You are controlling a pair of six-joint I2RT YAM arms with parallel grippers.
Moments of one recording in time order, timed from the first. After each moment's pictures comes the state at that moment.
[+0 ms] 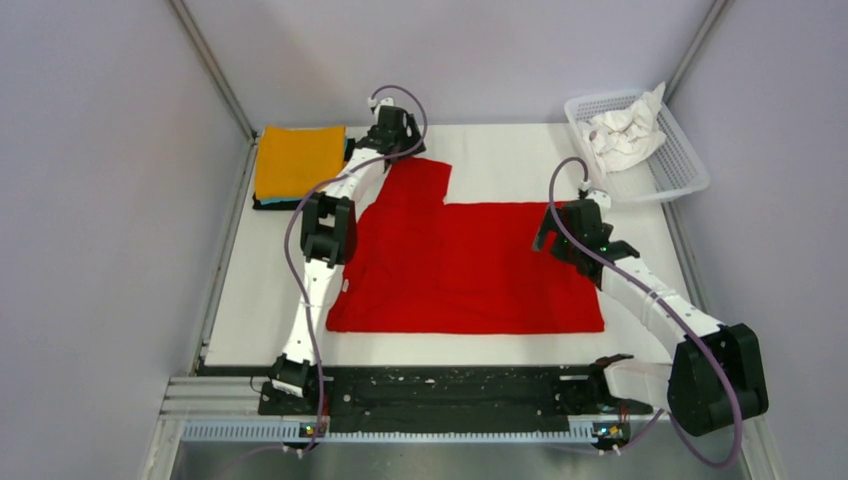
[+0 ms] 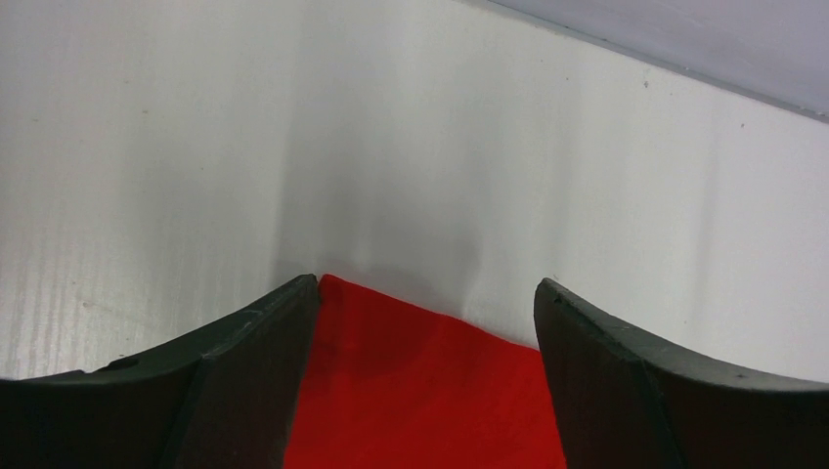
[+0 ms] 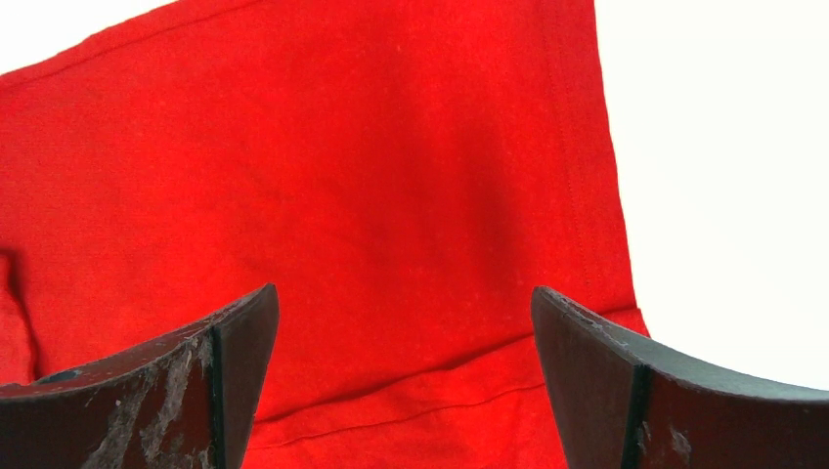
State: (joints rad) left arm -0.29 2.66 2.38 -0.35 -0.11 -0.54; right arm 0.29 1.19 0.72 -0.33 0.28 0.52
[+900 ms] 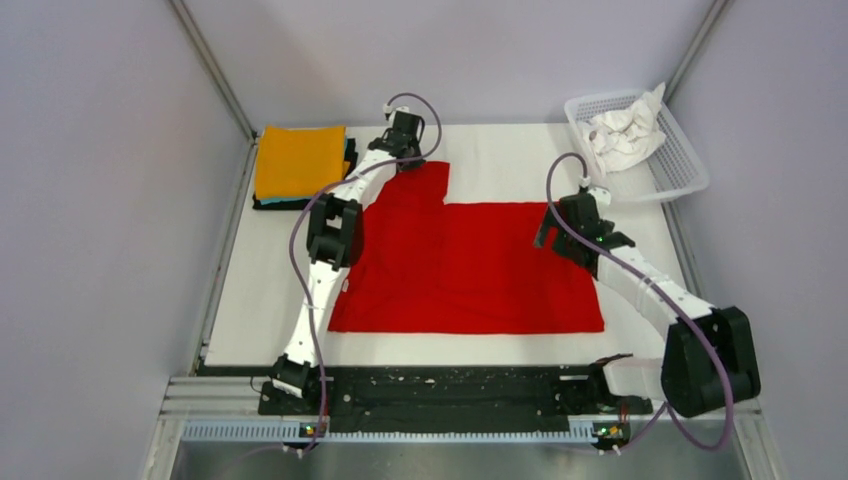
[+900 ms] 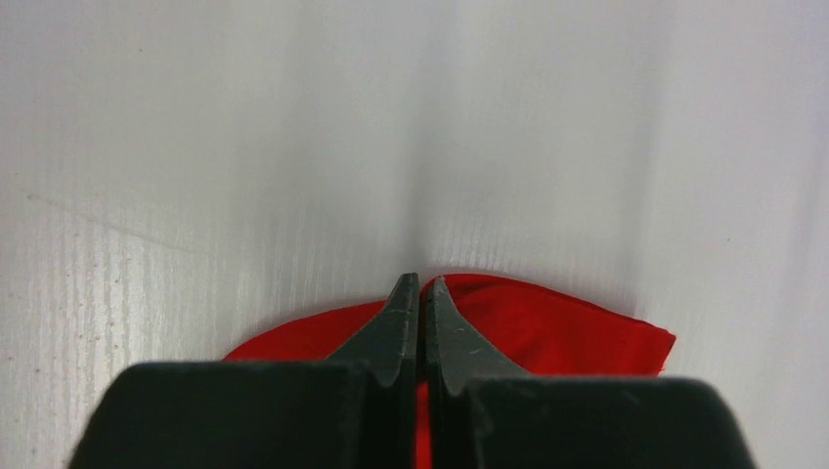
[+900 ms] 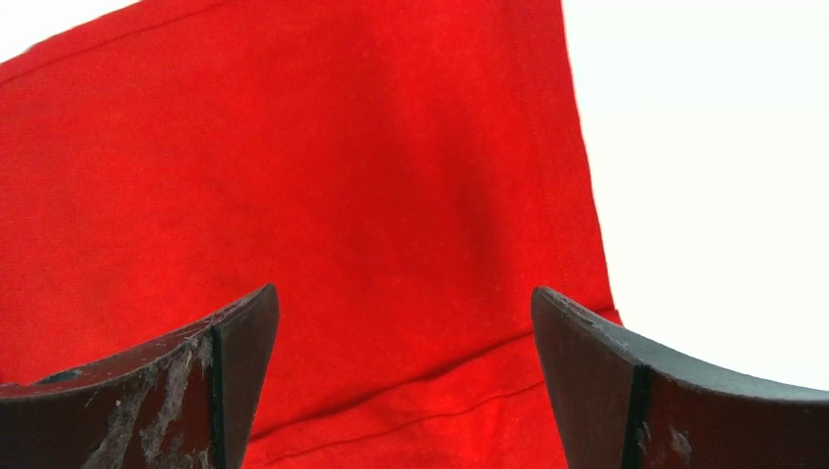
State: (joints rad) left arm -0.35 2.64 2.37 -0.48 -0.17 -0.50; right arm 0.28 1.24 0.75 -0.35 0.32 0.52
